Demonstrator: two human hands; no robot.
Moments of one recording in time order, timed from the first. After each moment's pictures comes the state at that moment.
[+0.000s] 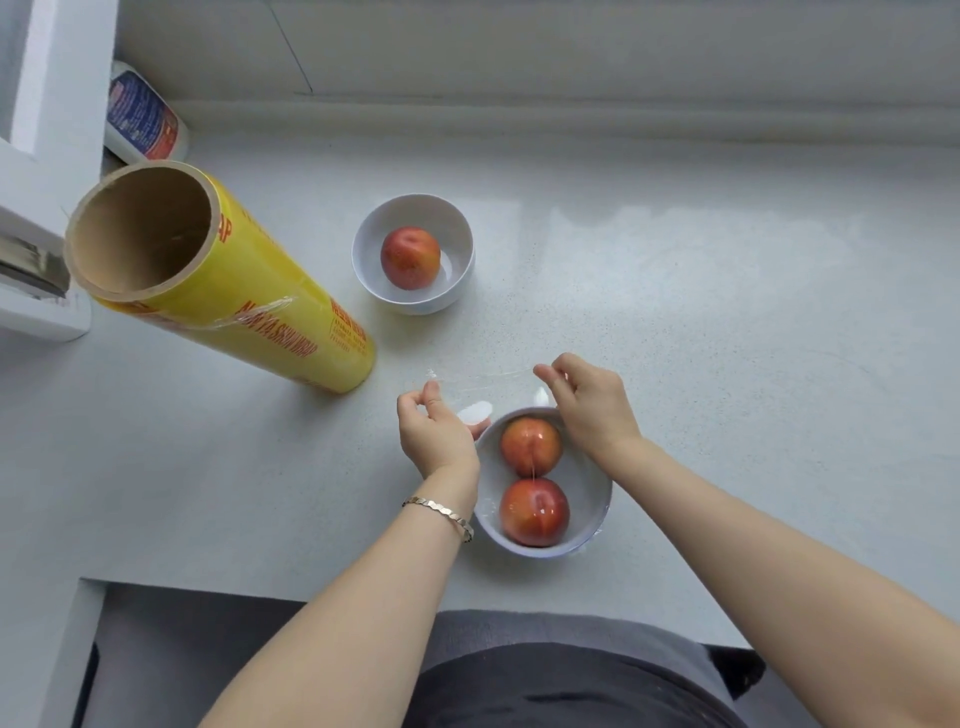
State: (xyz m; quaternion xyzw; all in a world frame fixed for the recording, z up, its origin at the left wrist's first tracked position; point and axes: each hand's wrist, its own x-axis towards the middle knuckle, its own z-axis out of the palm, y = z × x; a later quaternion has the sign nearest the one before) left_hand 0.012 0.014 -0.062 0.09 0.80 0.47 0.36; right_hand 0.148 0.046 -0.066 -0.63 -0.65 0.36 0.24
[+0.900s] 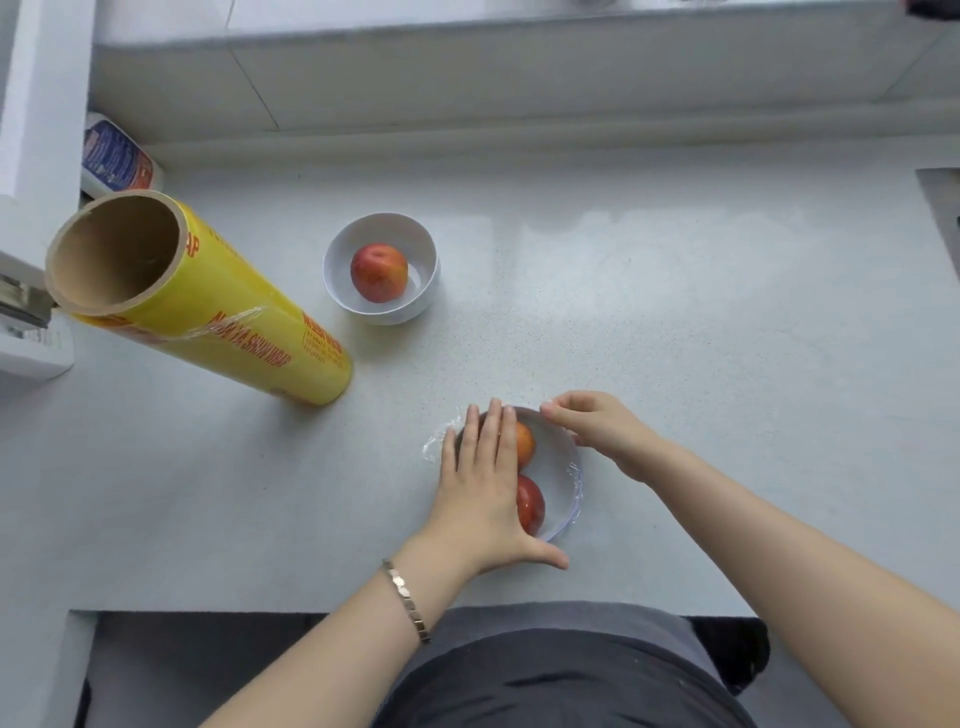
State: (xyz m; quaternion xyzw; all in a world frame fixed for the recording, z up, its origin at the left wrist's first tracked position) left_hand 0.030 -0.050 -0.022 0.75 0.59 -0.09 0.28; right_hand 0.192 0.019 -0.050 -0.60 -0.41 0.67 0.16
